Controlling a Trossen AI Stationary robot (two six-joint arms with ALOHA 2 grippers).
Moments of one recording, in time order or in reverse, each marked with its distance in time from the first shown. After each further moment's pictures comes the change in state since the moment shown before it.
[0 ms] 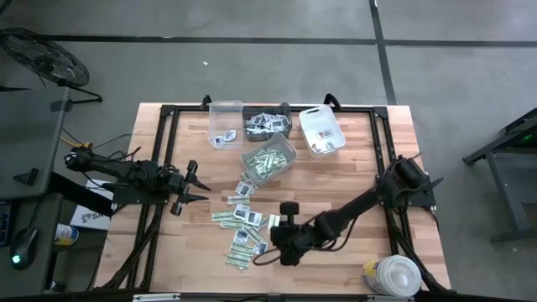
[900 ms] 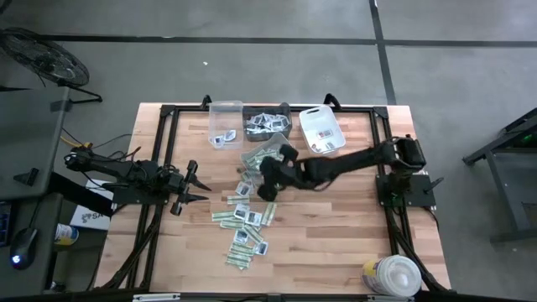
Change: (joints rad) left arm 0.000 0.000 0.000 0.000 0.000 0.000; right arm -0.410 -0.091 0.002 0.034 0.047 0.046
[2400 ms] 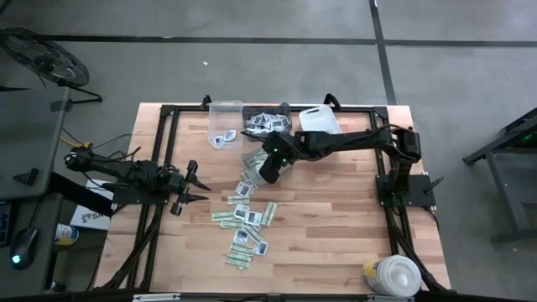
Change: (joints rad) left arm 0.000 0.000 0.000 0.000 0.000 0.000; right arm -0.233 0.005 0.000 -0.053 -0.477 0.088
